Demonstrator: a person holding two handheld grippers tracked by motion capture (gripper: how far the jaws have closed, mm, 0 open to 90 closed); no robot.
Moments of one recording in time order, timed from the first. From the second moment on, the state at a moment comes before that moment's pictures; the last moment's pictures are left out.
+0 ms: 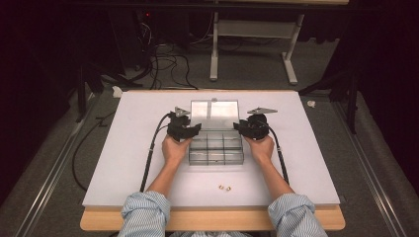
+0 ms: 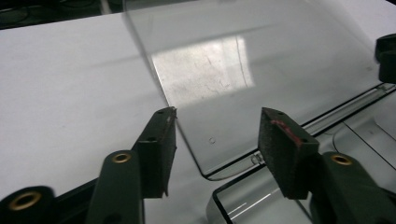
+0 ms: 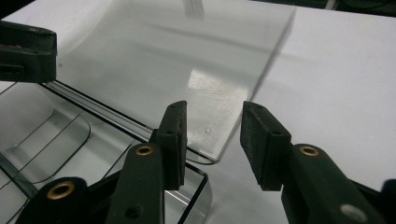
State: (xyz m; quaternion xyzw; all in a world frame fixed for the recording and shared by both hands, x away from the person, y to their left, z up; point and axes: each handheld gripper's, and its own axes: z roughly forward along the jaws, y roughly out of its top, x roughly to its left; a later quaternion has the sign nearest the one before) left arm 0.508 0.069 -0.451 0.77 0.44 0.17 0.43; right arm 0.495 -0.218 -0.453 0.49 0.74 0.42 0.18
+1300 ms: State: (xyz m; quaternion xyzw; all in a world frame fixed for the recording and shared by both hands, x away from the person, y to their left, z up) left arm 0.477 0.088 -0.439 0.77 0.42 0.17 0.44; right arm 0.472 -0.221 -0.439 0.48 0.75 0.43 0.17
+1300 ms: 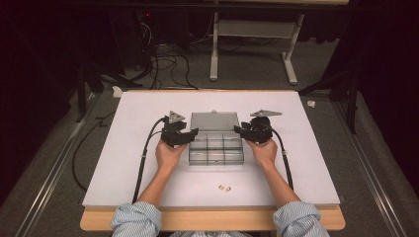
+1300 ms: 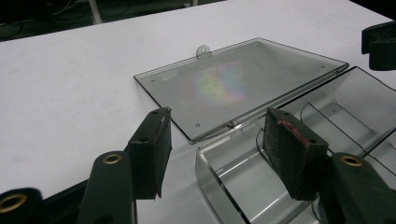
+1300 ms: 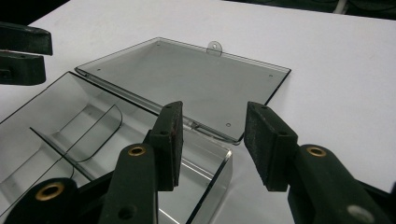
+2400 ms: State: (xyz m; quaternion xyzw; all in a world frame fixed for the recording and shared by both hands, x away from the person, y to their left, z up) left arm 0.434 0.117 -0.436 0.77 0.41 0.18 0.45; right arm 0.436 -0.235 -0.422 0.47 0.74 0.45 0.18
